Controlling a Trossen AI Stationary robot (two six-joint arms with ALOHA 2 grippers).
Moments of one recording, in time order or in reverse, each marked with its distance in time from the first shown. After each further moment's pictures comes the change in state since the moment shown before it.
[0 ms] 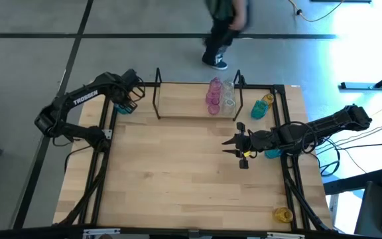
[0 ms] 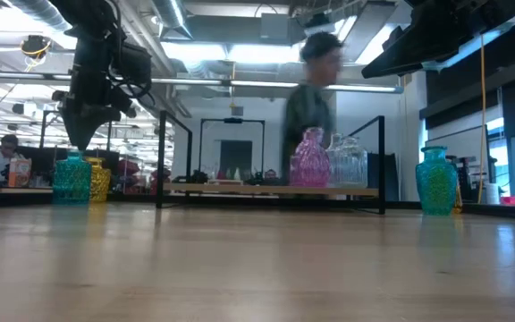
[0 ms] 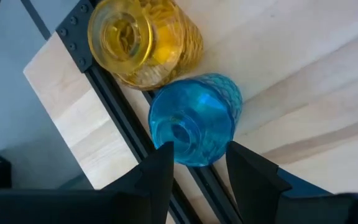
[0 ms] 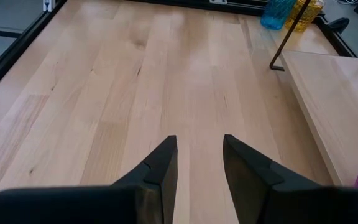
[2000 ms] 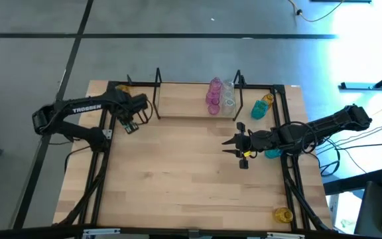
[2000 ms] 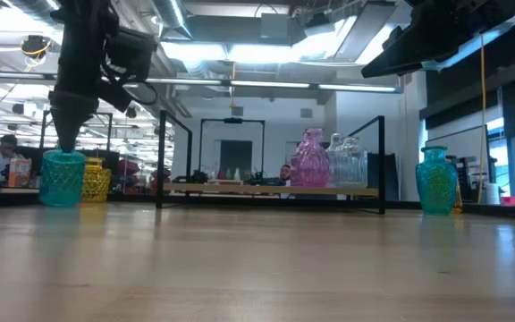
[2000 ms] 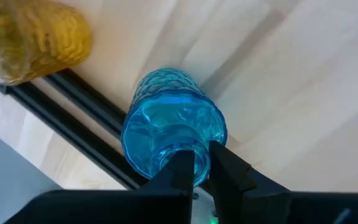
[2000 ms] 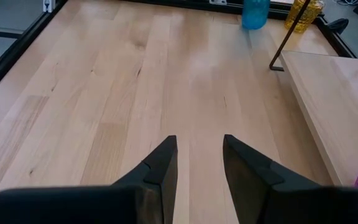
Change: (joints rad) left arm -0.397 -0.043 -0.089 -0.102 0.091 -0.067; right arm 0.000 0.000 0.000 0.003 0.001 0.000
